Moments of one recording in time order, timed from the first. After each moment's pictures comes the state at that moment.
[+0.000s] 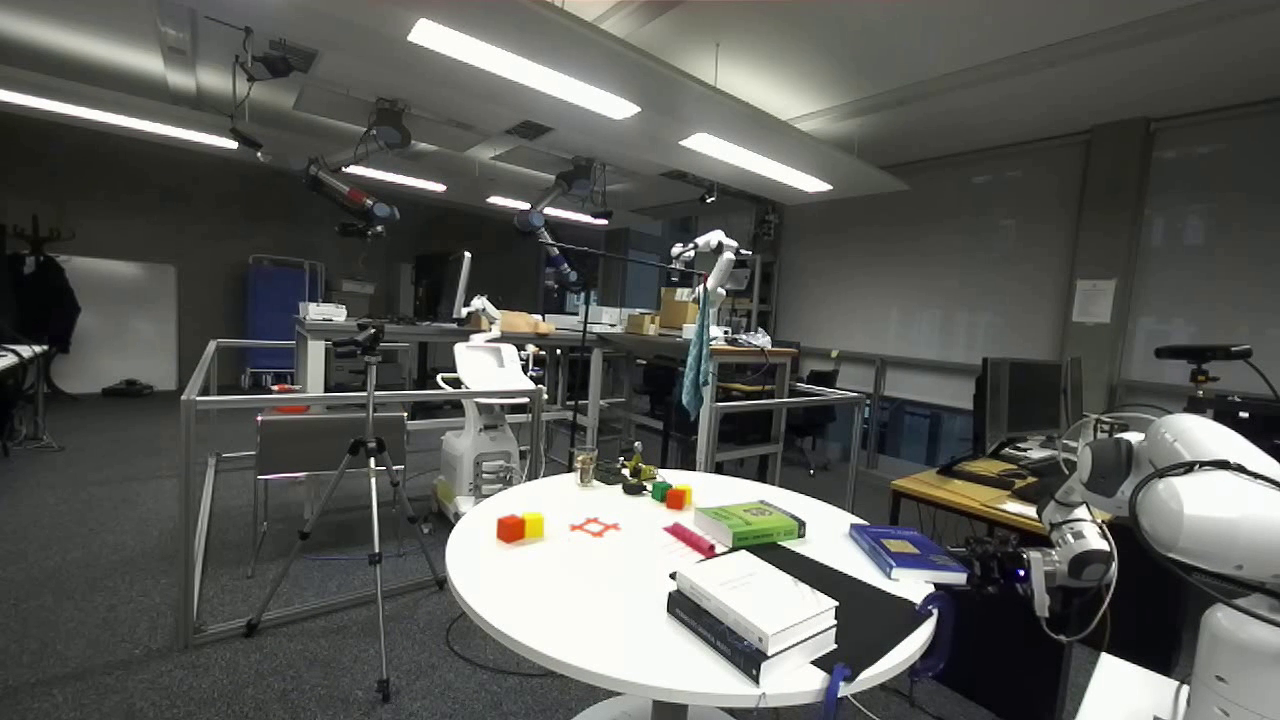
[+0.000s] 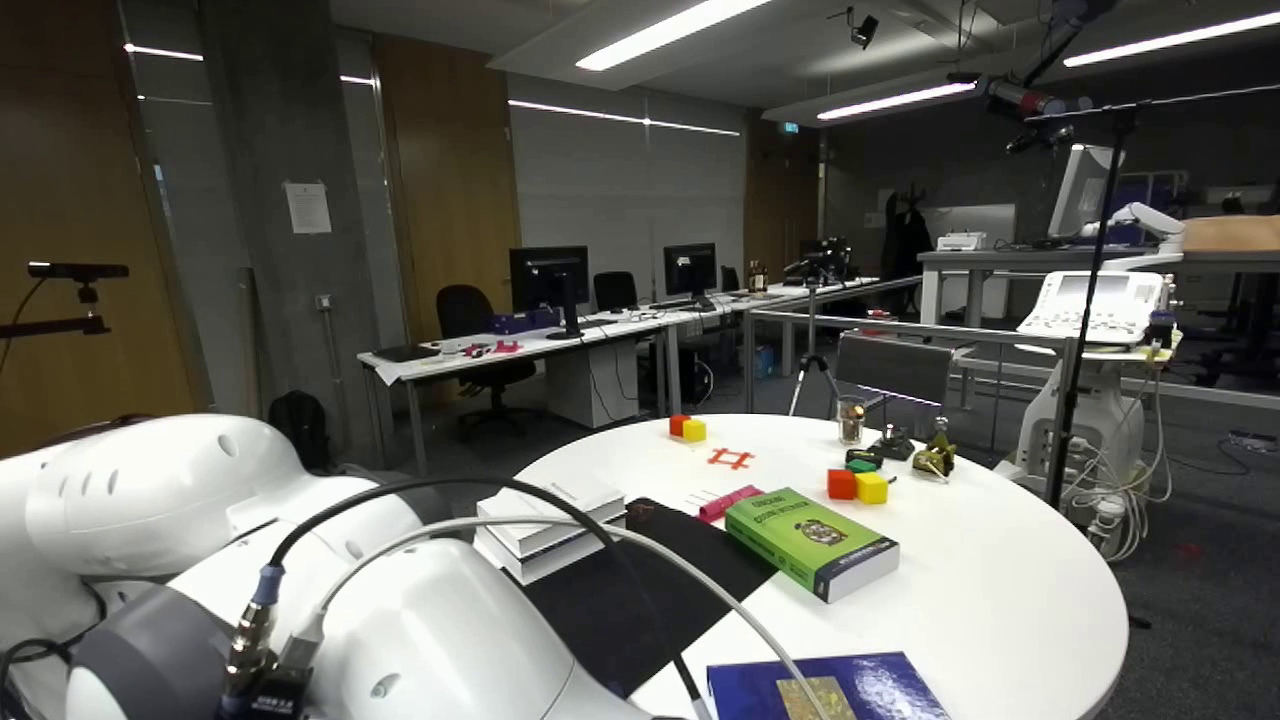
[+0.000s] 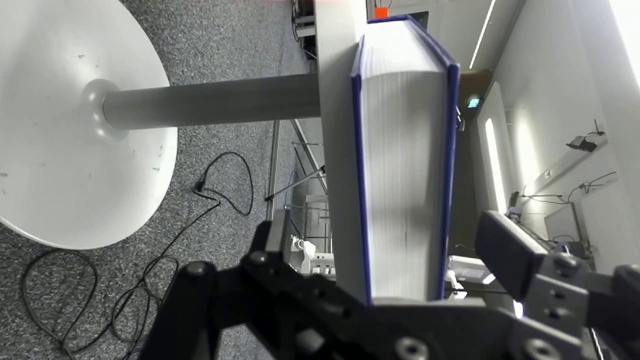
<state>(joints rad) -1.18 1.34 -0.01 -1.11 1.24 1.53 -0.81</state>
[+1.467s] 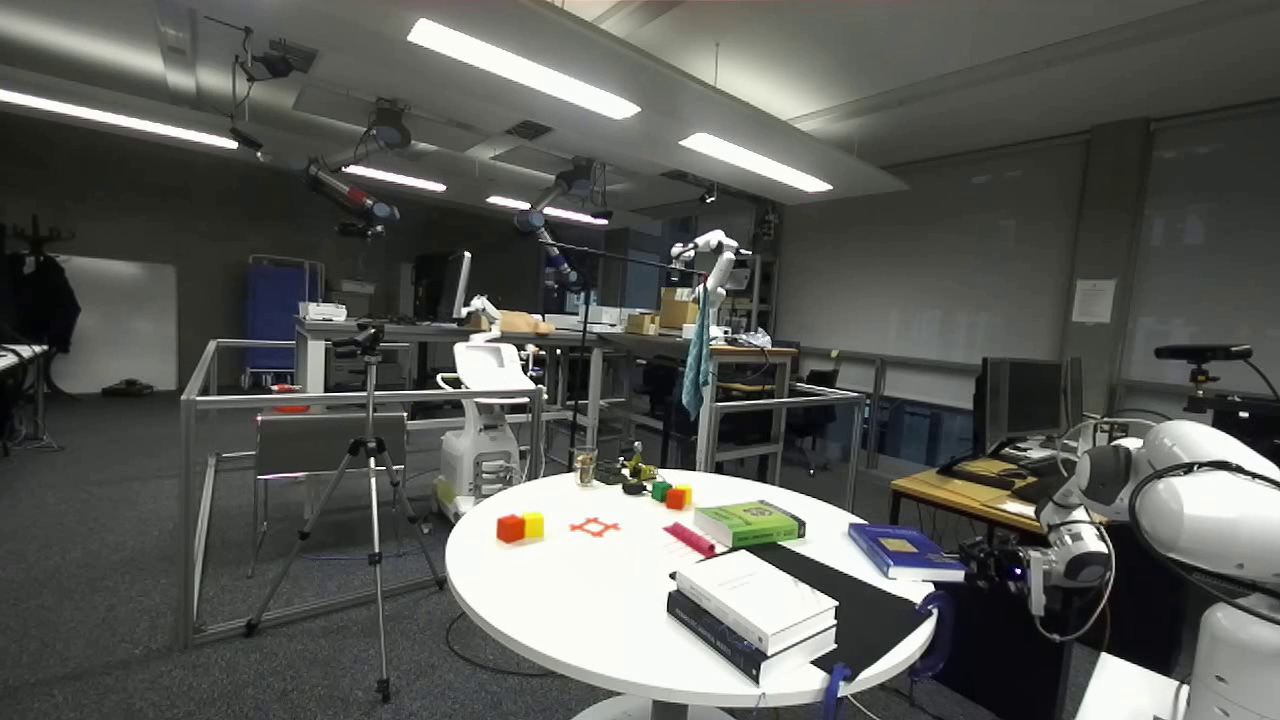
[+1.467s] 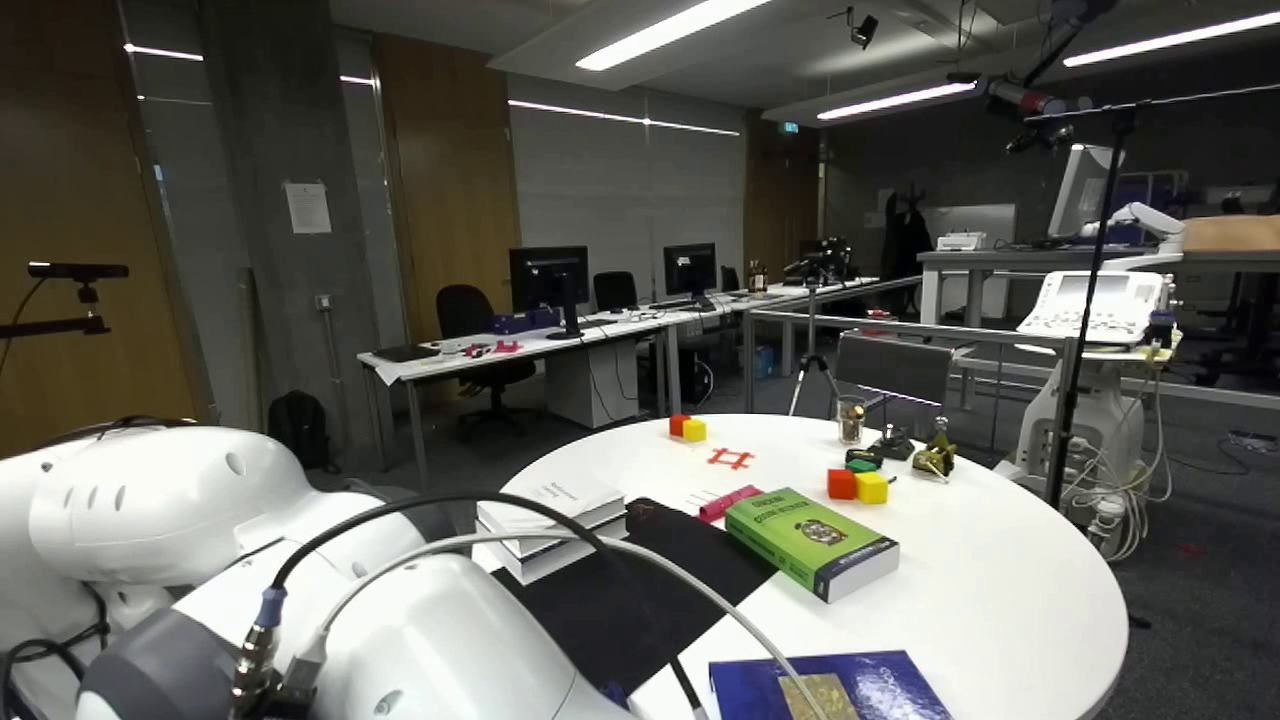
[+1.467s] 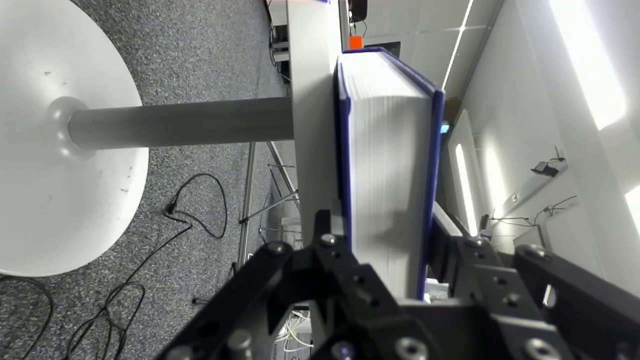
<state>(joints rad) -1.18 1.38 0.00 -1.04 1.24 1.44 -0.81</state>
